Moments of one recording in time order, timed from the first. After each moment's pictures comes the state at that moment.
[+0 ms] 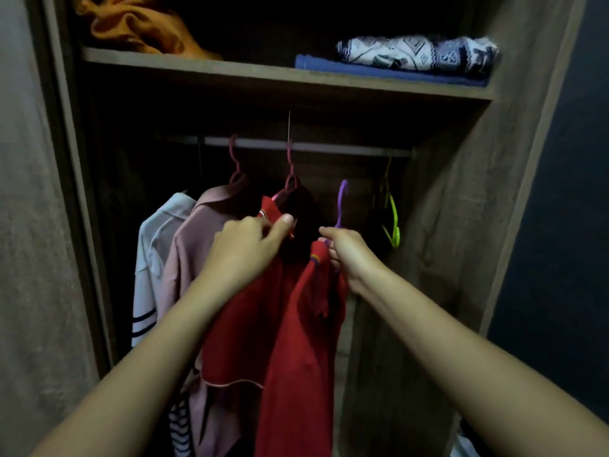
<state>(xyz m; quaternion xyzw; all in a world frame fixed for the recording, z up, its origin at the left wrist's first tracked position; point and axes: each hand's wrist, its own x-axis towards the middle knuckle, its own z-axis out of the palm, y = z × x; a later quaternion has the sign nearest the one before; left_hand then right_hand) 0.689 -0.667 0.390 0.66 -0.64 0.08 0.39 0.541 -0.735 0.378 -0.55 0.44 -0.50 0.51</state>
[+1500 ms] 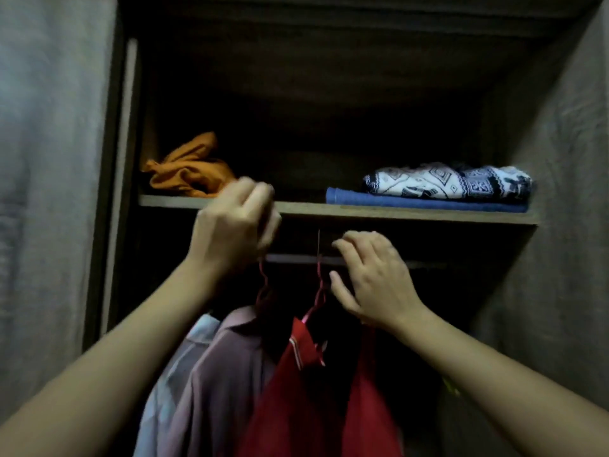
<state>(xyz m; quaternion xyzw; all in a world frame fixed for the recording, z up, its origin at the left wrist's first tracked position) 0.756 -0.703 0.546 0.37 -0.54 0.59 0.46 0.550 -0.785 0.498 -0.74 0.31 -0.43 -0.42</state>
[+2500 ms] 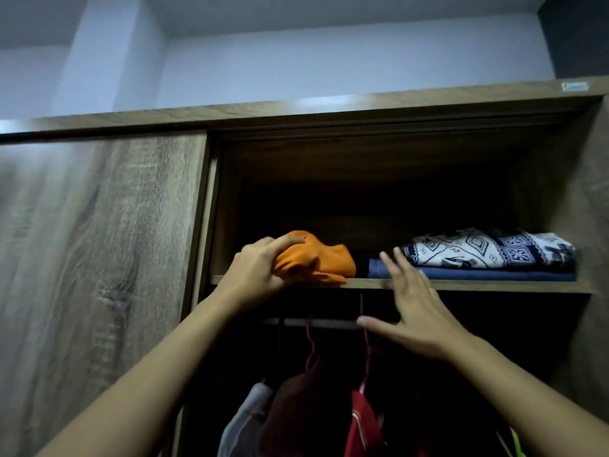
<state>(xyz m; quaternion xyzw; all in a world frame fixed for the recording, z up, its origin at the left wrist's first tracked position) 0.808 -0.662 0.606 0.50 -0.70 0.30 0.41 0.551 -0.763 0.557 -0.82 0.34 -0.40 -0.20</state>
